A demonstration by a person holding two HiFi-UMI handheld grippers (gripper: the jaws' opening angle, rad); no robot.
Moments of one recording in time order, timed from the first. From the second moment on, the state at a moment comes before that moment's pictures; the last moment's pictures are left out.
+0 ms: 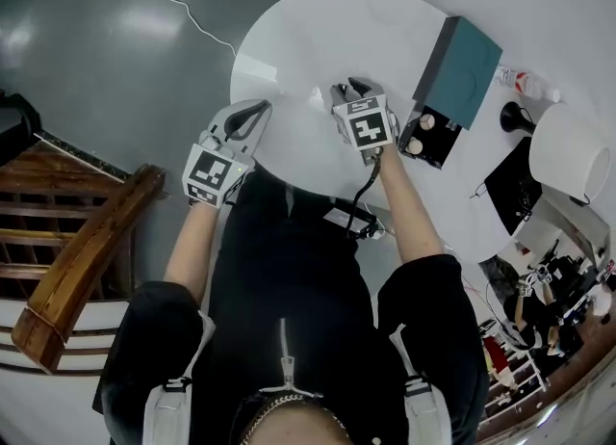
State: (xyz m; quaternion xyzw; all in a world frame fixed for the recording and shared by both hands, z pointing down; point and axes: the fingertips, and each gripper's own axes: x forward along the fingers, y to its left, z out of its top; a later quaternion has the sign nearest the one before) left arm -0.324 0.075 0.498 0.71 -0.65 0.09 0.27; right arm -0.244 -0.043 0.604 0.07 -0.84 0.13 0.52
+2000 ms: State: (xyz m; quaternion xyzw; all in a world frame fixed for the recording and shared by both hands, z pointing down) left arm -0.272 0.045 0.488 0.75 -0.60 0.11 0.26; right arm -0.186 -0.054 0.557 0.08 -0.86 0.22 0.46
